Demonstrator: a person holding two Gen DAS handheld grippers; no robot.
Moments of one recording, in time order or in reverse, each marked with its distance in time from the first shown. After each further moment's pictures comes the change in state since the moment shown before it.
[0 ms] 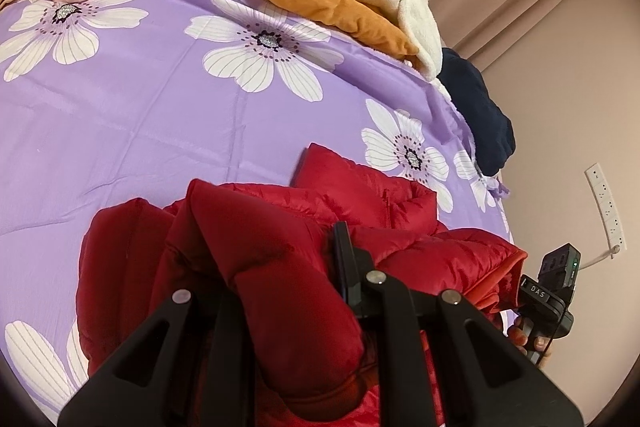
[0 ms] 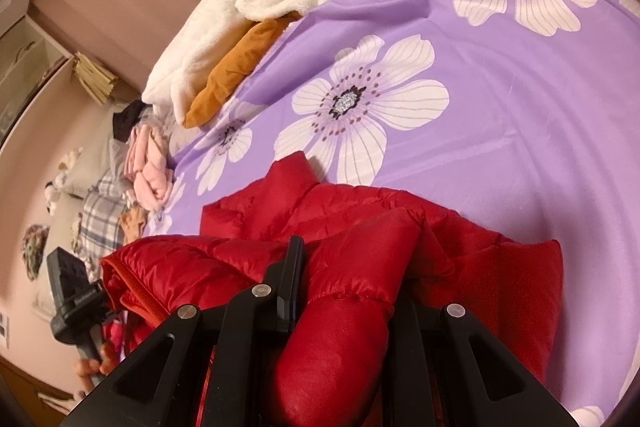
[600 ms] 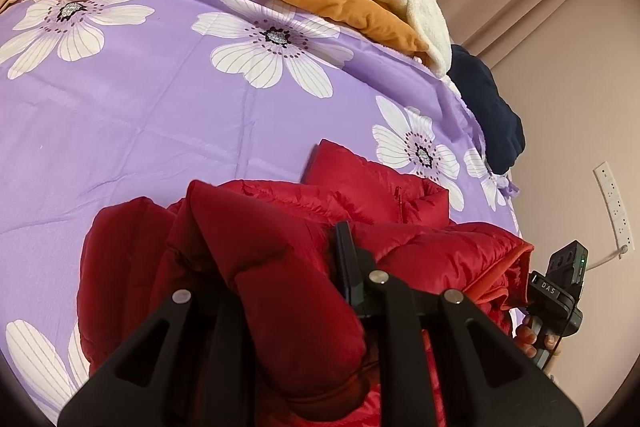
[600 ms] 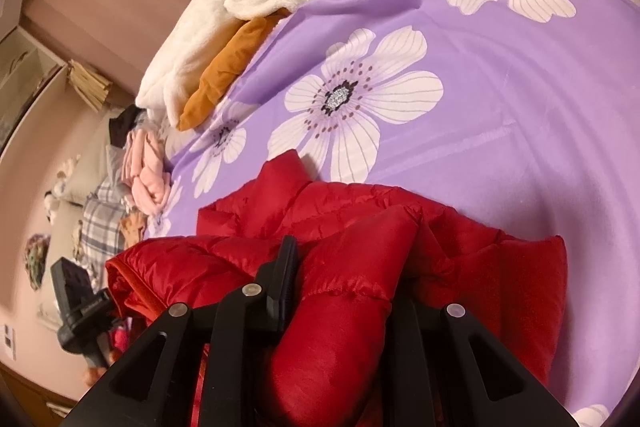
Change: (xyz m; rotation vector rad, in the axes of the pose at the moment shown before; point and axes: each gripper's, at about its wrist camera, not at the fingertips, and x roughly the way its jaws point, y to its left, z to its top) left arm 0.006 0.003 -0.002 0.000 0.001 0.031; right arm 0.003 -0.005 -0.001 0.042 0.011 0.002
